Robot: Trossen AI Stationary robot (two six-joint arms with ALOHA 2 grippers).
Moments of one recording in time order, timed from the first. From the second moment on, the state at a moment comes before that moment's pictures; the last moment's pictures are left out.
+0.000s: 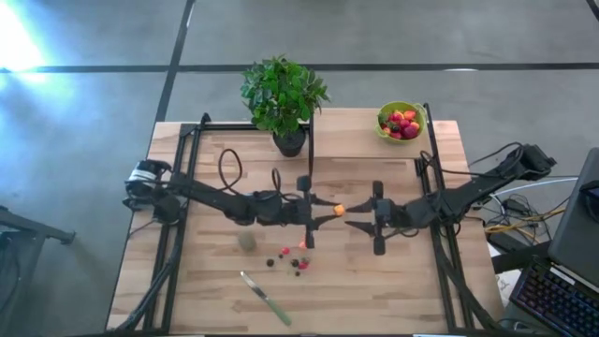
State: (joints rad) left arm -0.18 1.72 1.06 0.78 -0.23 0.38; right arm 0.42 1.04 0.55 0.30 0.47 0.14
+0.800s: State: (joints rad) left arm -0.11 1.72 1.06 0.85 -0.12 0.42; right arm 0.36 1.04 0.55 0.38 0.47 0.10
